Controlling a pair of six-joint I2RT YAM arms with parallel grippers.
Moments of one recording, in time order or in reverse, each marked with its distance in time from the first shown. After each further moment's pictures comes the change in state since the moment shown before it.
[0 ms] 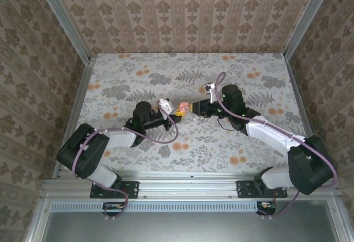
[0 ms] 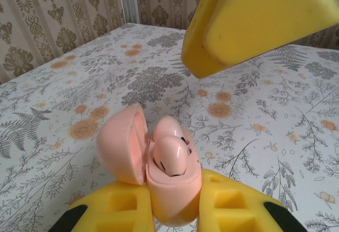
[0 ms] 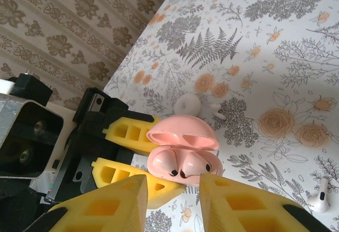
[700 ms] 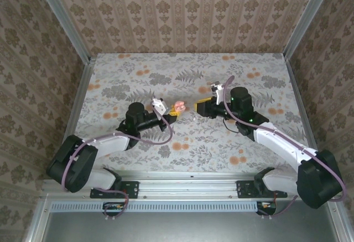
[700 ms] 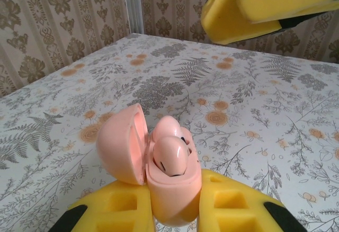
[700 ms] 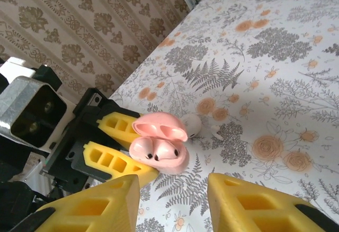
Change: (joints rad) left arm 0.041 -0.159 -0.046 -0.080 0.026 -0.022; right arm -0.029 -0.142 -0.063 0.026 0.005 -0.091
